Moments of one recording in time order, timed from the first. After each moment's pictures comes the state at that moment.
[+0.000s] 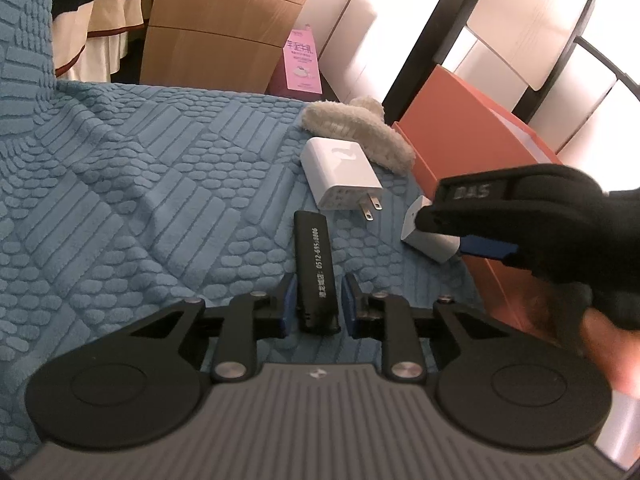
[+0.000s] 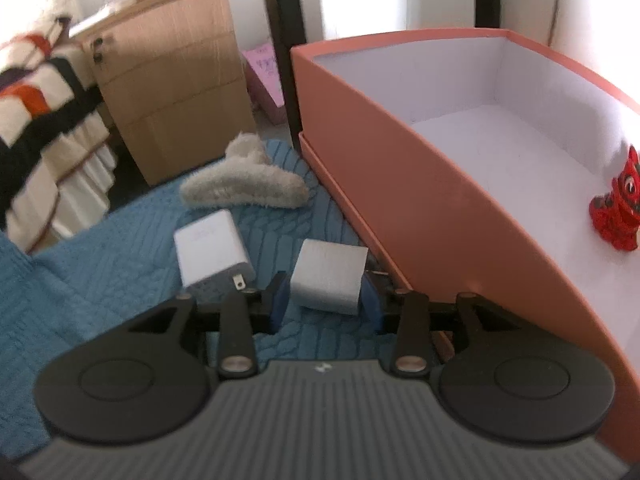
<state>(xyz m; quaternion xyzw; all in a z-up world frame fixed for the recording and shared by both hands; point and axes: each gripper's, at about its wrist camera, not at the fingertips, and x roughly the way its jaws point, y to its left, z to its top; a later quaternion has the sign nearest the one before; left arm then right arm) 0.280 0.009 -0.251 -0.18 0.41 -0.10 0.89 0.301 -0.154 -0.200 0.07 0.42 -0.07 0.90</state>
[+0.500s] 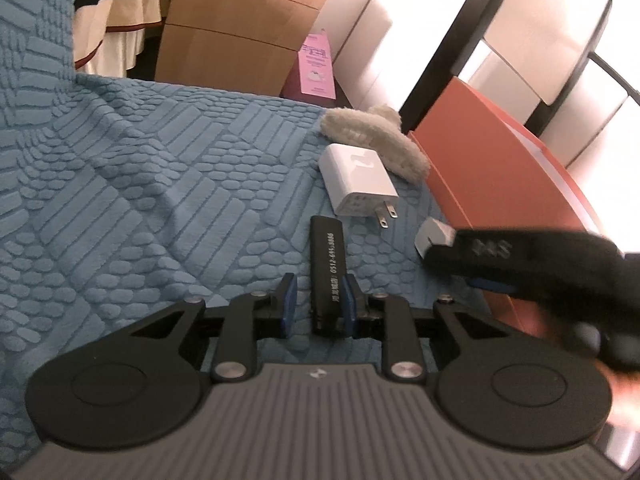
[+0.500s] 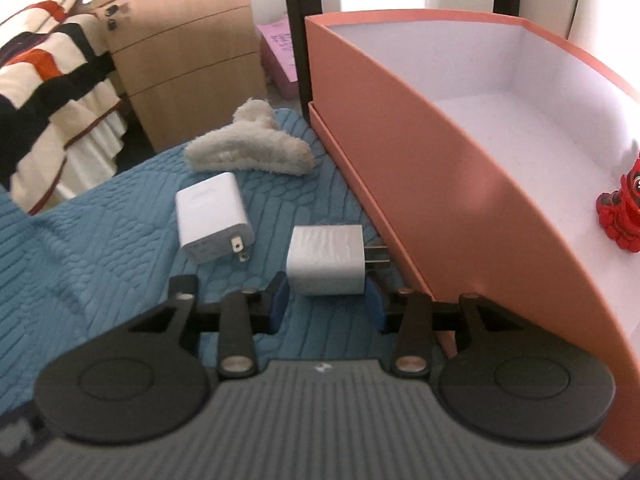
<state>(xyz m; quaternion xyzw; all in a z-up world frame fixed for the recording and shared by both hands) 0.277 0.020 -0.250 -0.20 0.41 -0.07 0.89 0.286 -0.160 -0.203 0.05 0.44 -0.03 0.89</state>
